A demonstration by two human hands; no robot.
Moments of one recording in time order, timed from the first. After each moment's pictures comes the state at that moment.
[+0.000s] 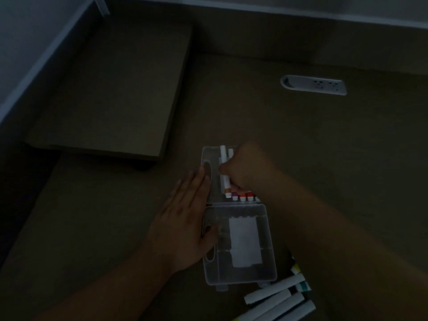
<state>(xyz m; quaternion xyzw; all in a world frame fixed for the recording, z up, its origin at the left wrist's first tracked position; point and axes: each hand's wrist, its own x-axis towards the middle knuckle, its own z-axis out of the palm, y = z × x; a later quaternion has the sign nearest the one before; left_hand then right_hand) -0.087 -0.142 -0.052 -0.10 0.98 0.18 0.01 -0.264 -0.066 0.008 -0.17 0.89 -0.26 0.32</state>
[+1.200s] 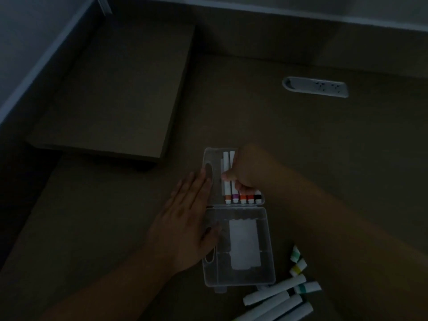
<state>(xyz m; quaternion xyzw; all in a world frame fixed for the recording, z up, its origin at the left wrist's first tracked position) -0.088 -0.142 -0.050 -0.11 0.98 0.17 0.04 -0.278 -0.072 0.011 -0.12 0.86 -0.20 0.45</state>
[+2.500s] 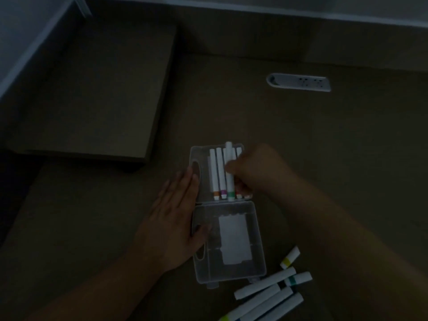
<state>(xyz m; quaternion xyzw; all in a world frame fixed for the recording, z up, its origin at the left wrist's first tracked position) -0.086 -0.142 -0.052 -0.11 0.98 0.19 0.02 -0.274 -0.027 0.029 -0.08 0.85 -0.34 0.40</state>
